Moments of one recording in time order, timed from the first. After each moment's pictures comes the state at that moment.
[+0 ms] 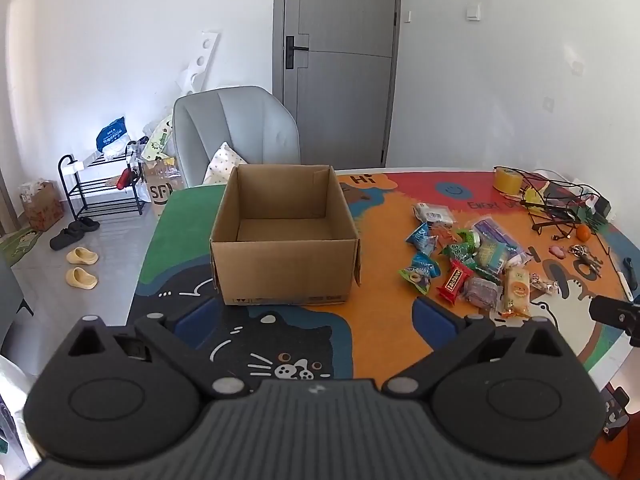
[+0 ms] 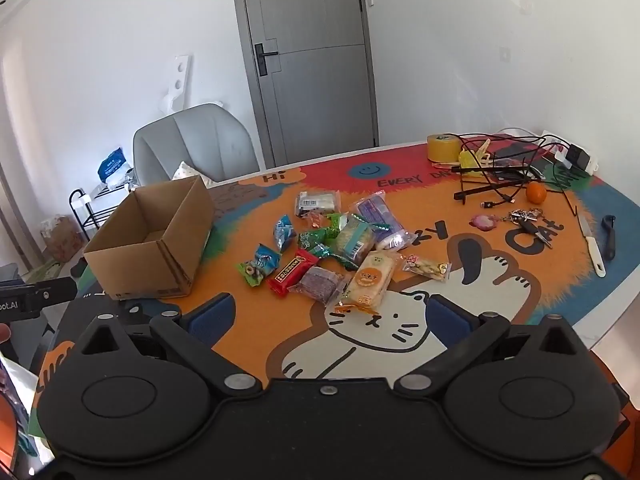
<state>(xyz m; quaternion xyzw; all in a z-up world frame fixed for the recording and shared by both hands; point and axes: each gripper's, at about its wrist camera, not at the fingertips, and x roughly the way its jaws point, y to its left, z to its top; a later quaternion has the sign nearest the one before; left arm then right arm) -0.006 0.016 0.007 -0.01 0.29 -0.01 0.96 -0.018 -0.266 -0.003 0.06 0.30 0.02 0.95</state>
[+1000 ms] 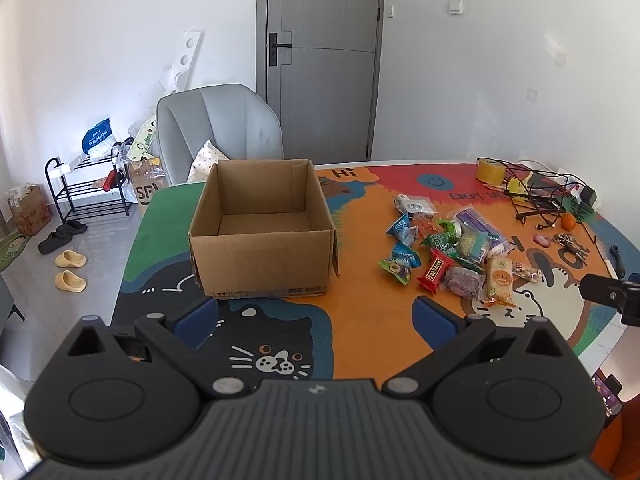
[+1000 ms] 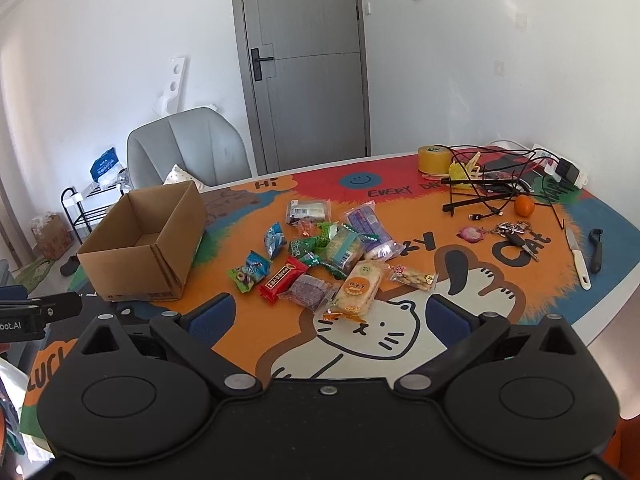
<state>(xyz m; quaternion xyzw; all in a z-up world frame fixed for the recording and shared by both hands) -0.012 0.003 0.006 0.00 0.30 -0.03 0.95 -0.021 -0.264 0.002 0.04 0.29 0.01 0.96</state>
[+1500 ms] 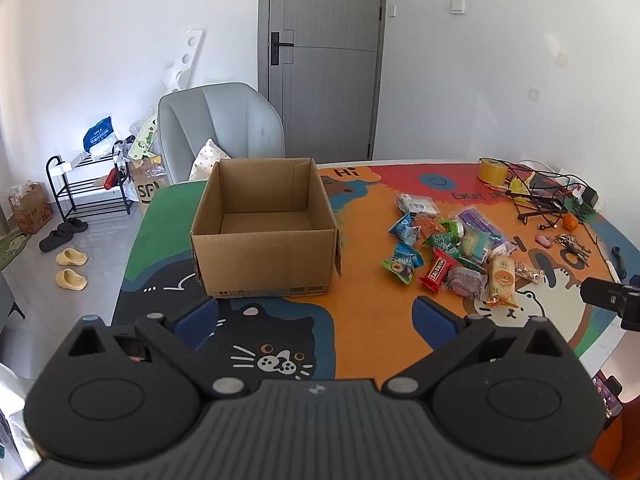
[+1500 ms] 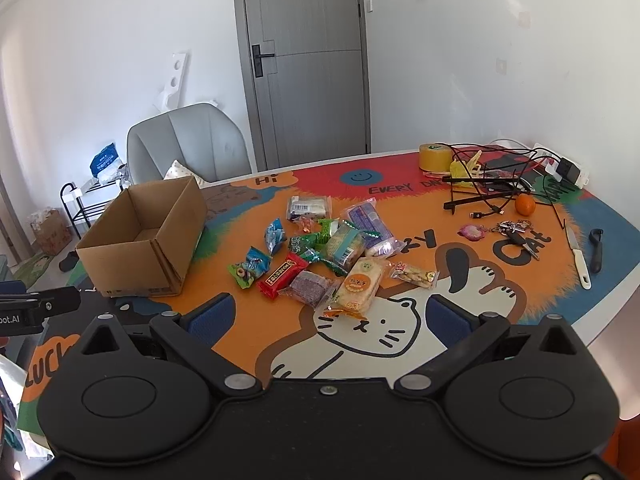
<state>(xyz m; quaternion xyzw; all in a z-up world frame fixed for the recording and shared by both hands) -0.009 0.005 0.005 0.00 0.30 -0.03 0.95 -0.020 -0.261 0.001 0.03 0.29 0.01 0.96</state>
